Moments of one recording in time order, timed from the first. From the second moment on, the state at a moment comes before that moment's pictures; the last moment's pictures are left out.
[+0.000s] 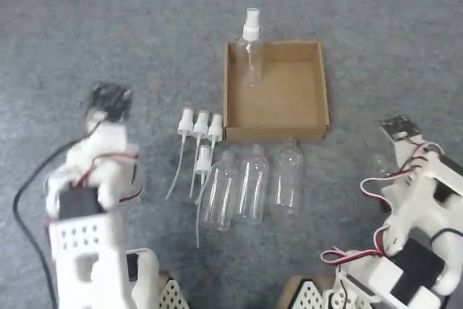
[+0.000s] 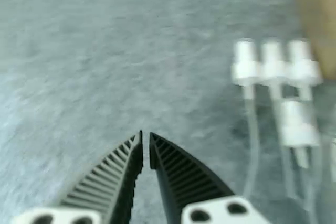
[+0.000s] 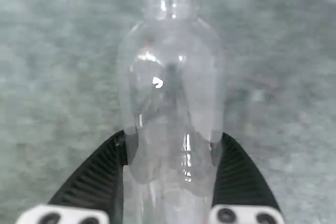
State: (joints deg) left arm -13.2 -53.6 52.4 68.4 -15.3; right arm 35.5 -9.7 46.3 54.5 55.3
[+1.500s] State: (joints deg) left arm -1.2 18.6 5.1 68.0 -3.6; right arm 38.2 -9.7 46.7 49.4 55.9
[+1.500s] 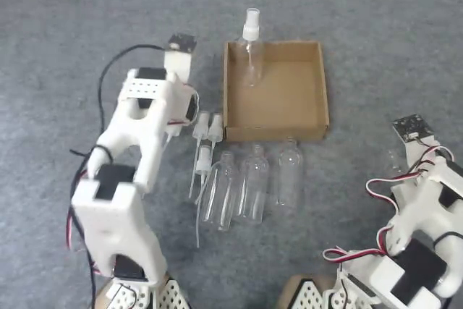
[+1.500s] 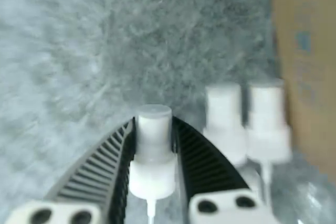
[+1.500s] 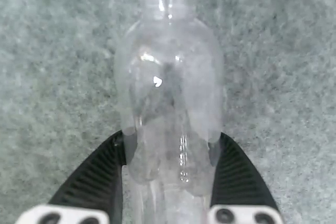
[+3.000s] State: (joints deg) left arm -1.1 -34.0 46.3 62.4 -3.7; right arm 26.3 8.8 17.1 73.5 50.9
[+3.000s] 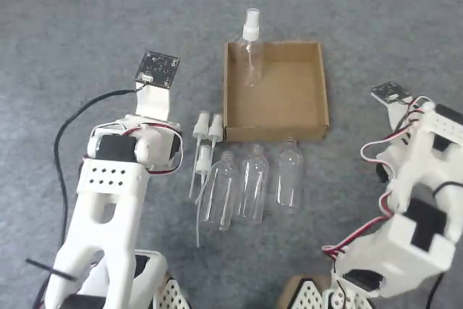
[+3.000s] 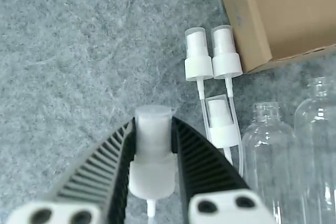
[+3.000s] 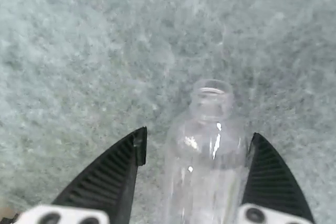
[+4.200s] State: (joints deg) left arm -1.2 -59.8 41.6 66.2 -3.5; right arm -6.9 -28.1 14.3 79.0 26.7
